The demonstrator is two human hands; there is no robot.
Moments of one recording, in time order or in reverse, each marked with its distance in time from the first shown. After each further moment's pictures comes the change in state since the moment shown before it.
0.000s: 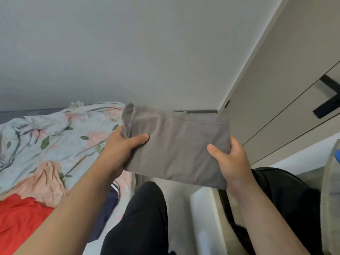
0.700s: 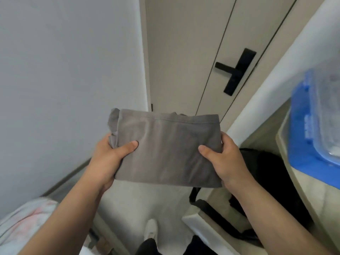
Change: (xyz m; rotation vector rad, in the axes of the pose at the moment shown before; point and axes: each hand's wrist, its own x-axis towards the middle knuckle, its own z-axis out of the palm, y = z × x) left_hand 0.271 0.071 0.194 0.140 -0.653 -0.053; right_hand 0.148 -0.041 -0.069 0.026 0.642 0.131
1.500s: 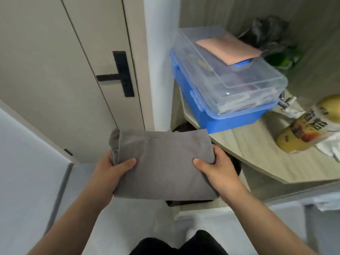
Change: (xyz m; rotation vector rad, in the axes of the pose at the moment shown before) left_hand 0.089 -0.017 0.152 0.308 -0.726 -0.188; right_hand -0.067 0.041 -0.063 0.191 0.696 0.264
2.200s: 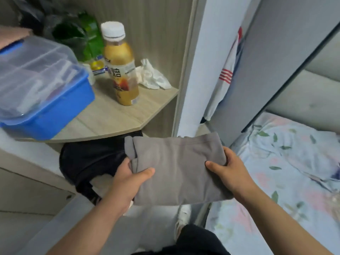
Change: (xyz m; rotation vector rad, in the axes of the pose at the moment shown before) left_hand -0.087 -0.070 0.243 0.346 -0.821 -0.134; right_hand -0.223 0.134 -0.185 0.097 0.788 0.272
